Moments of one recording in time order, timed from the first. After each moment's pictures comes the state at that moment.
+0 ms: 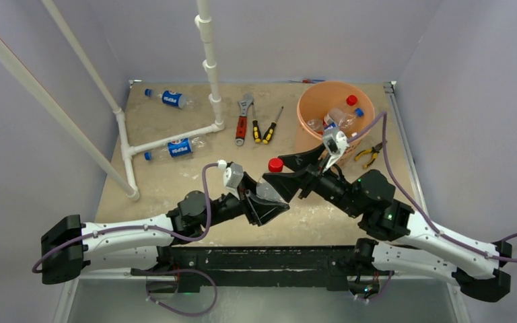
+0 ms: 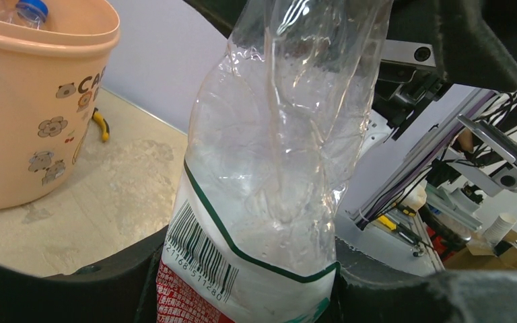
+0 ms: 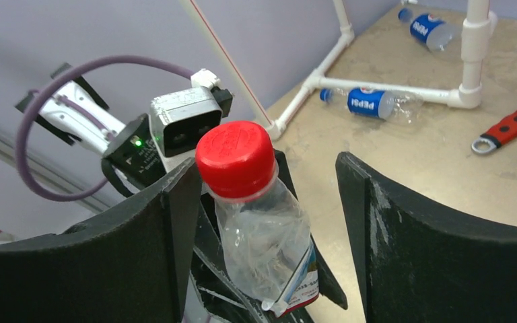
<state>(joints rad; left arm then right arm) -1.19 0.99 0.47 0.78 0.05 -0.52 1.13 0.72 0.84 0.09 0.17 0.40</state>
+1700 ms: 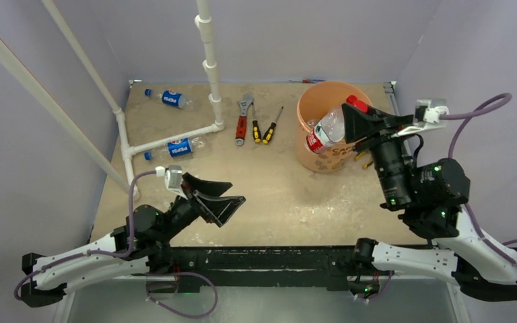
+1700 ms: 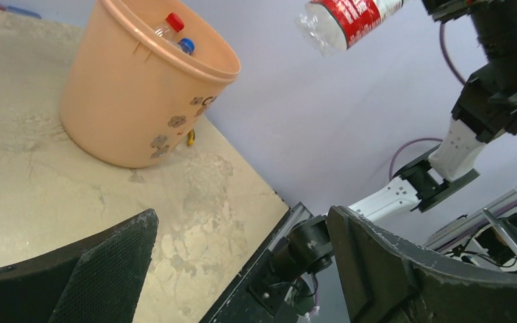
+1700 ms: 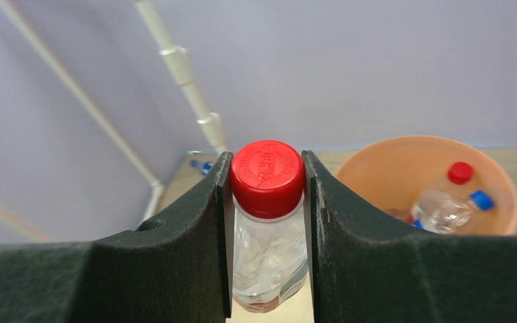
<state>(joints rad) -1.21 0.35 0.43 0.16 -0.32 -0.63 1.13 0.74 1.26 -0.03 0.80 0.00</state>
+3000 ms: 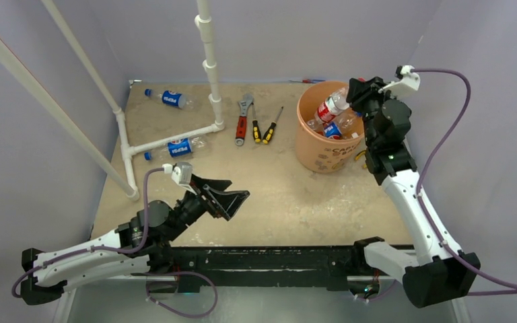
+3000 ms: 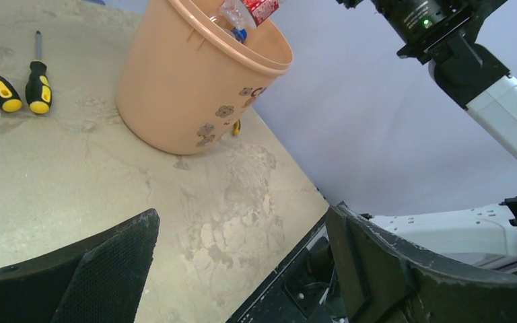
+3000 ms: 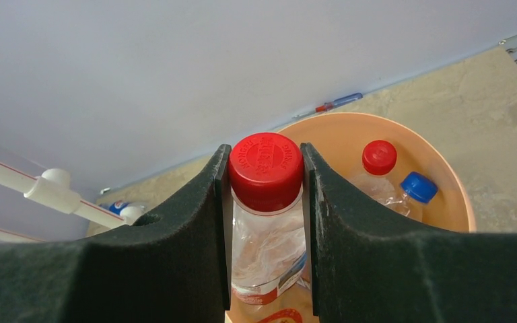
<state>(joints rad) -1.21 0.45 0.46 0.08 -0.42 -0.62 0.21 1.07 1.07 0.12 0.29 0.45</state>
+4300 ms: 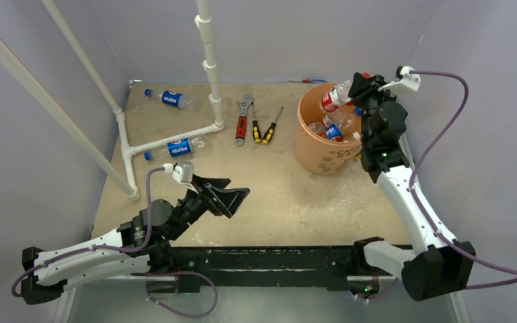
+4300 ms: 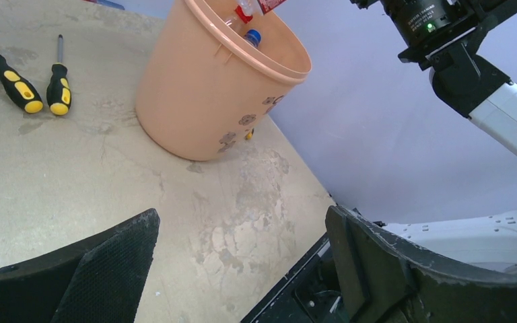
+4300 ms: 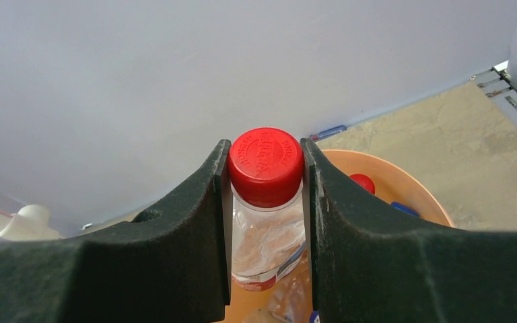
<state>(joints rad) -1.21 0.48 0.47 0.09 -0.48 -0.60 0.21 1.10 1.01 0.32 0.36 0.38</state>
